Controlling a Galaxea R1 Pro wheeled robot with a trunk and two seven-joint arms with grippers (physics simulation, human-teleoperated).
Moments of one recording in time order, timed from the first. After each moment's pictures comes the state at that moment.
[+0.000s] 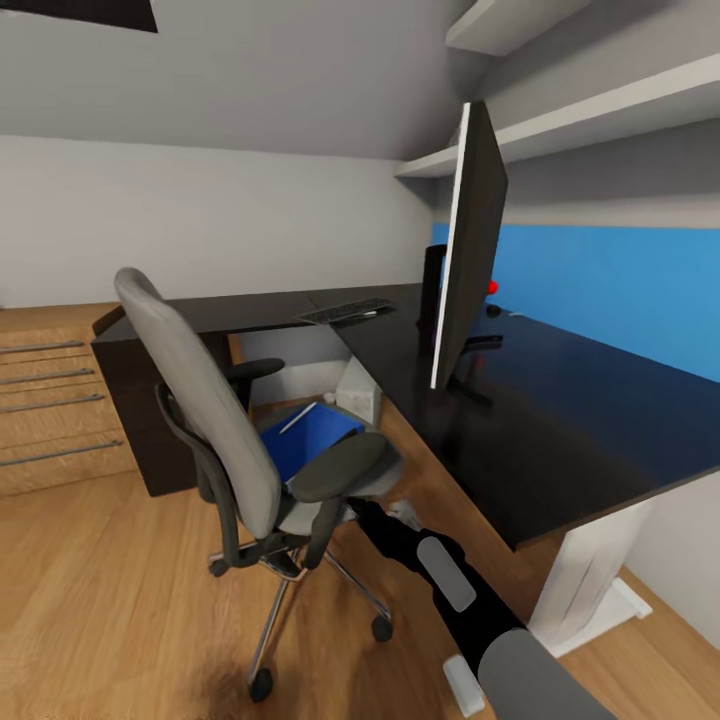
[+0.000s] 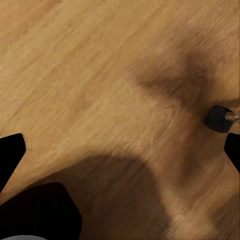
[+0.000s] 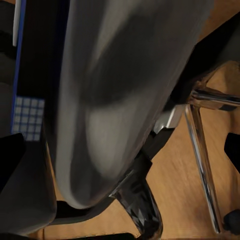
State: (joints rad) left arm 0.19 -0.04 0.52 -1.25 0.83 0.50 0.30; right arm -0.62 0.16 0.26 -0.72 -1.09 0.37 0.02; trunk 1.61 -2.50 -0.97
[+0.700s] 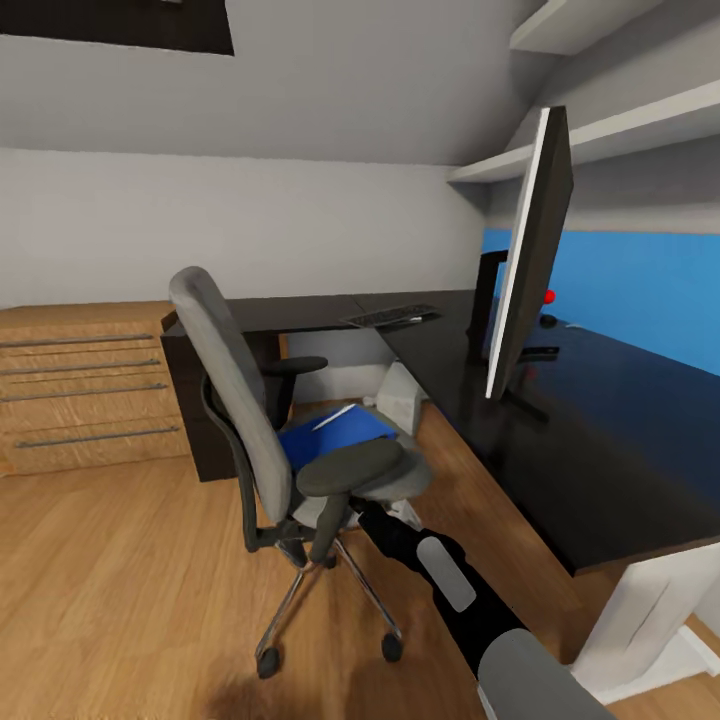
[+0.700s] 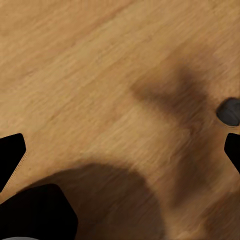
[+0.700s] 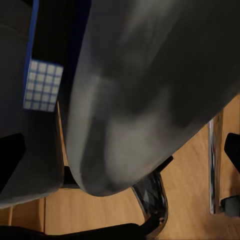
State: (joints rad) left arm 0.19 -0.04 0.52 -1.25 0.83 0.50 0.30; right arm -0.62 0.16 0.25 -0.71 -1.08 0.36 0.02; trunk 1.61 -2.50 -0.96
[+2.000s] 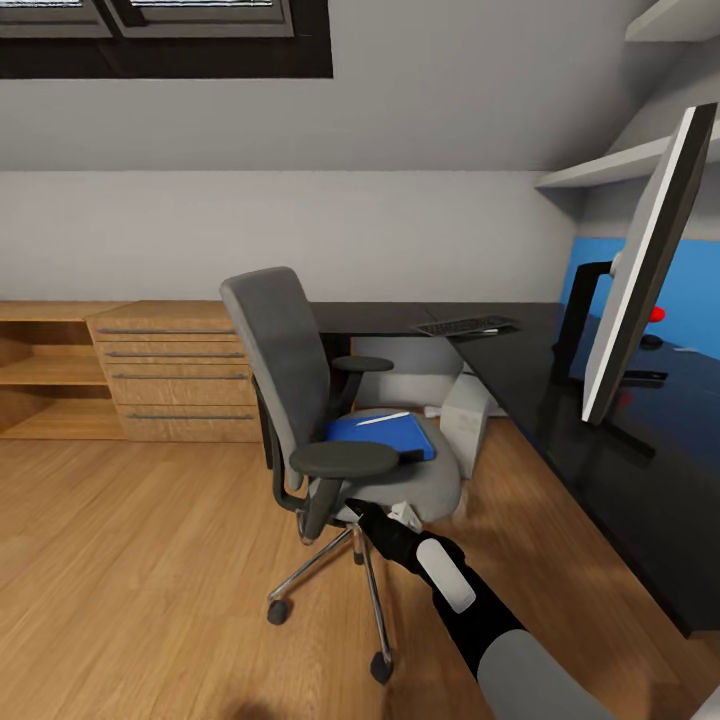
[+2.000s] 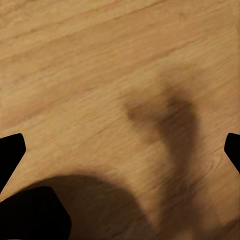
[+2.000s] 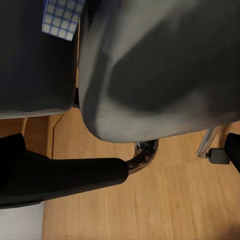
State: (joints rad) left arm 0.19 -0.04 0.52 -1.25 0.83 0.50 0.30; right arm -0.62 0.17 0.25 -0.70 -1.09 0.36 0.02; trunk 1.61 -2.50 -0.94
